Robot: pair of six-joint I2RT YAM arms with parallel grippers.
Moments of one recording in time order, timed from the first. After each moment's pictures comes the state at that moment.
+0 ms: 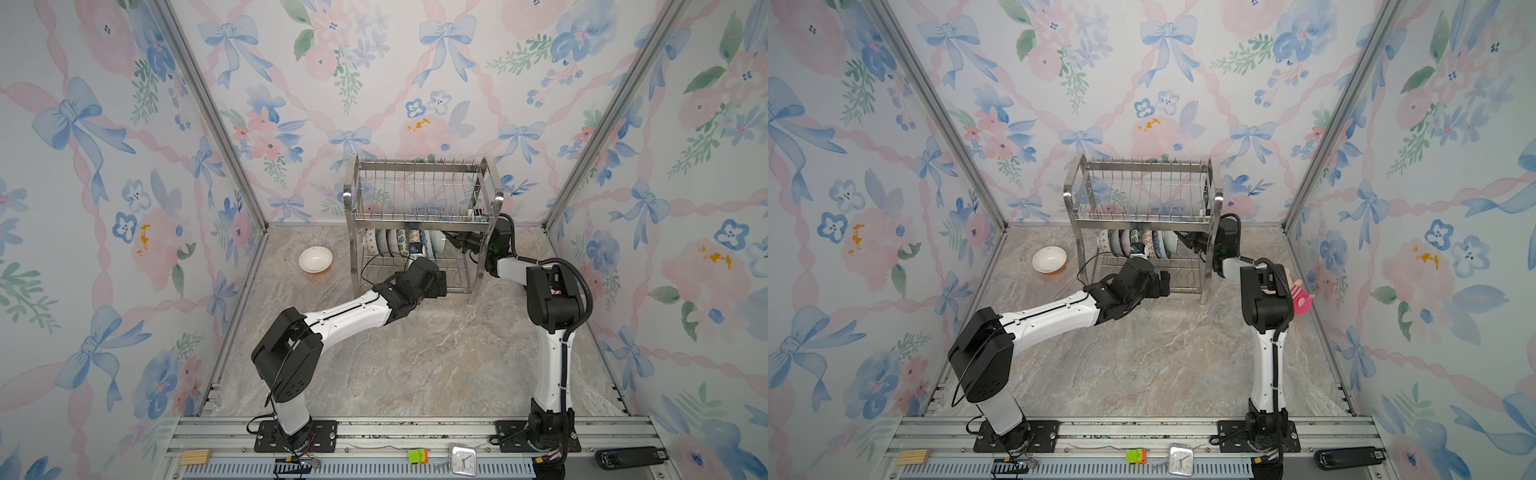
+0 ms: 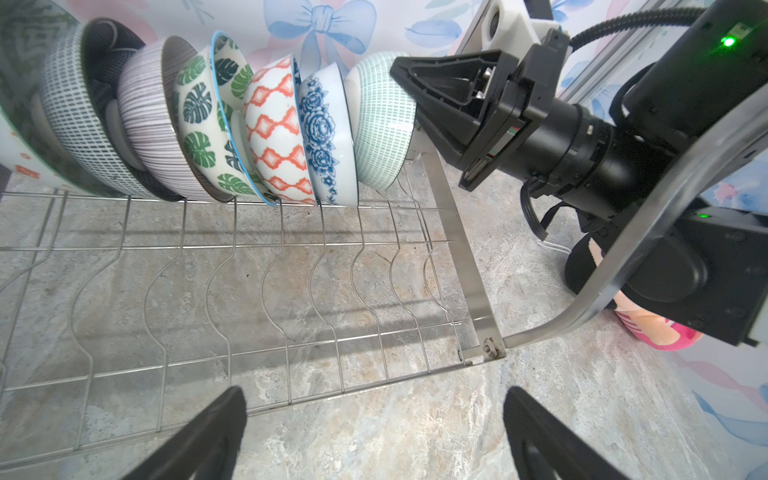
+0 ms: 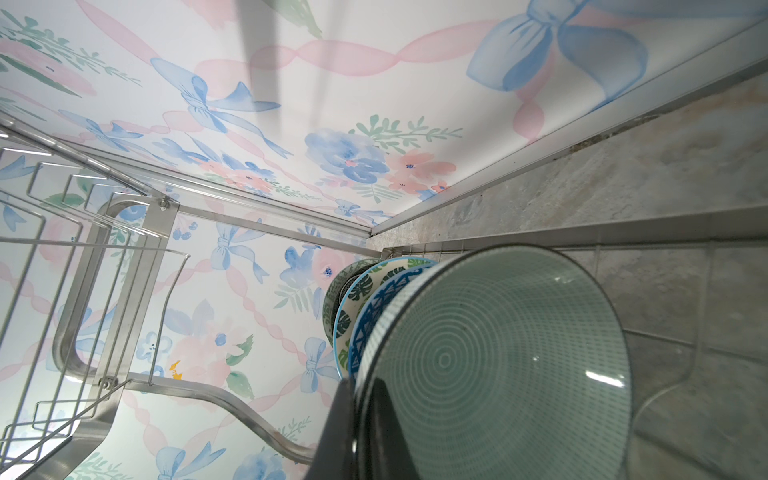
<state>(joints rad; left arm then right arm) -0.85 1.75 1.29 -0.13 -0.34 -0.61 0.13 2.28 1.54 0.64 -0.85 1.14</state>
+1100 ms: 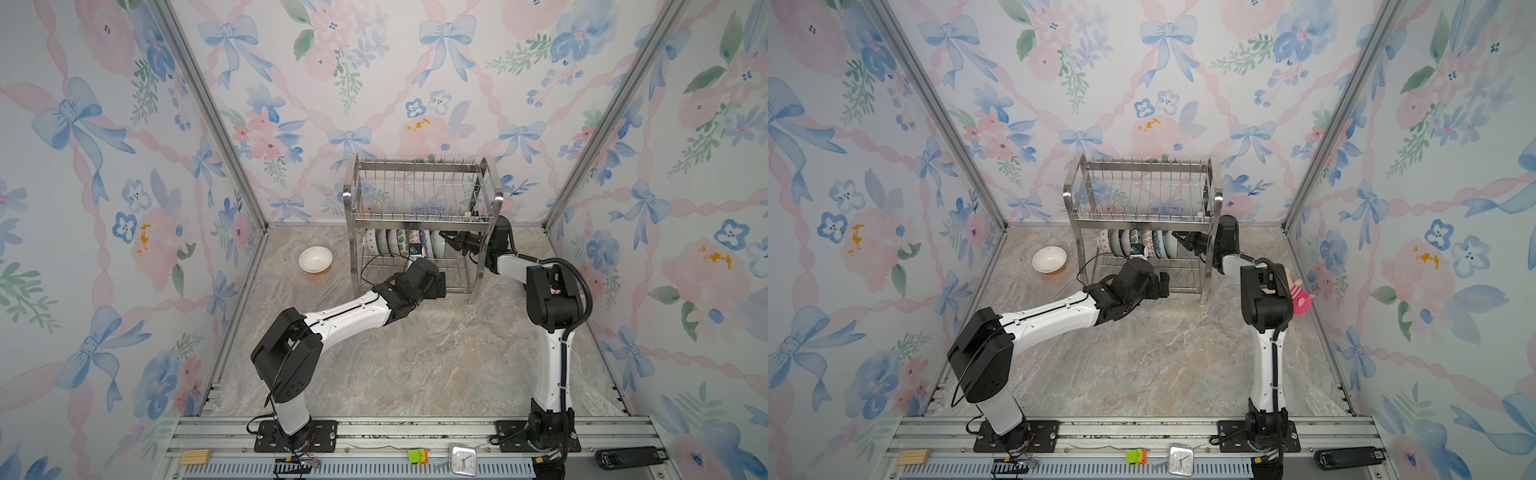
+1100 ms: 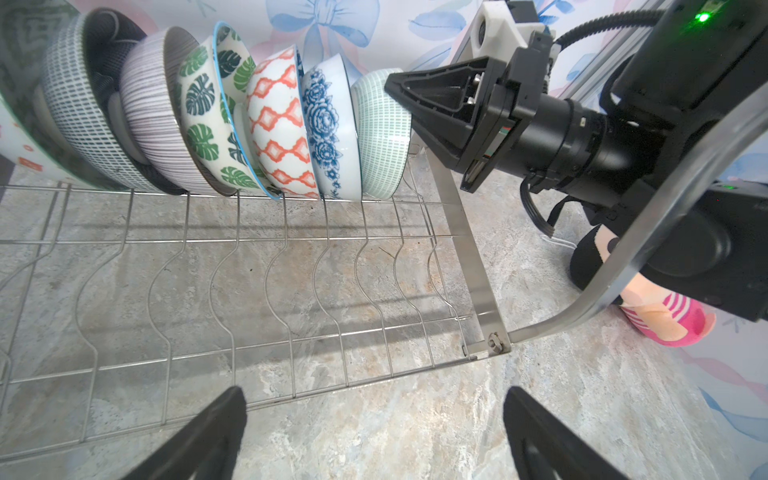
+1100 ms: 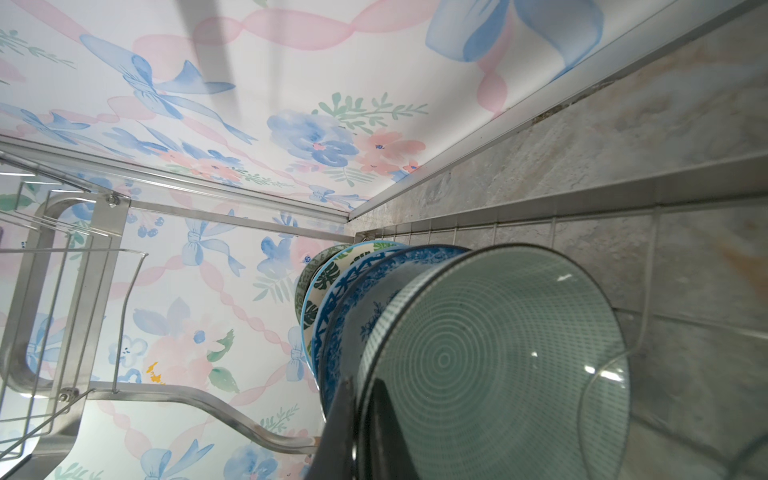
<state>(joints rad) -0.85 1.74 1.28 -0.14 -0.34 -0.61 0.13 2.28 1.59 0.42 -0.86 1.01</state>
